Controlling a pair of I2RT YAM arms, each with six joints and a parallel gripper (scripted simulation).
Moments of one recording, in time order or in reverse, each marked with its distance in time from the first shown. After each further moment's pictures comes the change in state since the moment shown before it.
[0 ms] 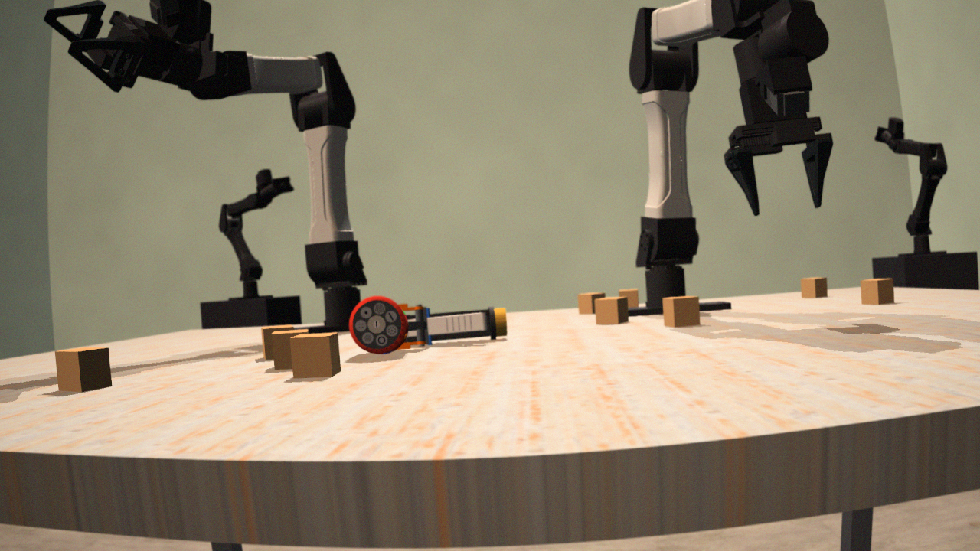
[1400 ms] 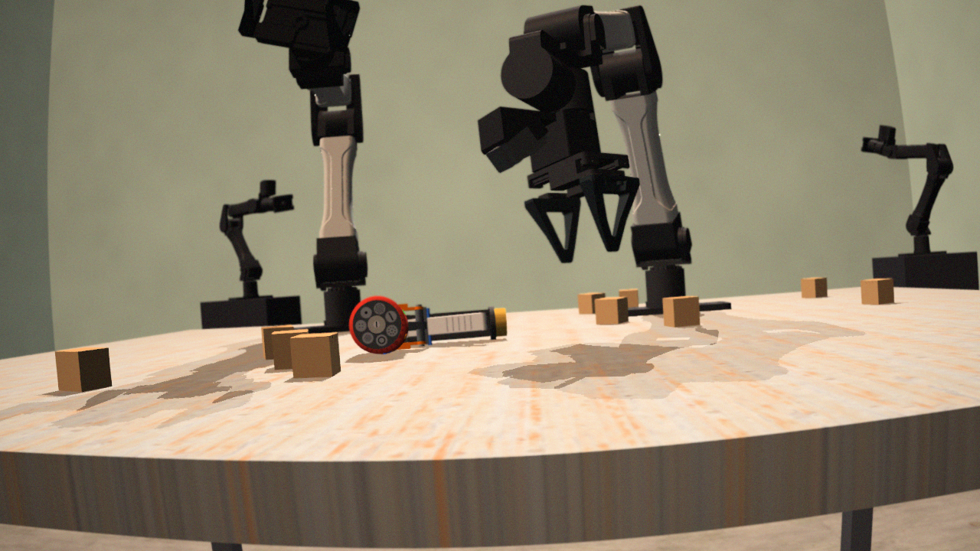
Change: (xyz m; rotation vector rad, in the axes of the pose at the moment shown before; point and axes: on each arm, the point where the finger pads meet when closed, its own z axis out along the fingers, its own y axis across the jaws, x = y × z) left arm -0.058 -0.237 0.025 -0.018 -0.045 0.829; right arm -0.161 0.154 -0.161 -0.512 -0.257 0.440
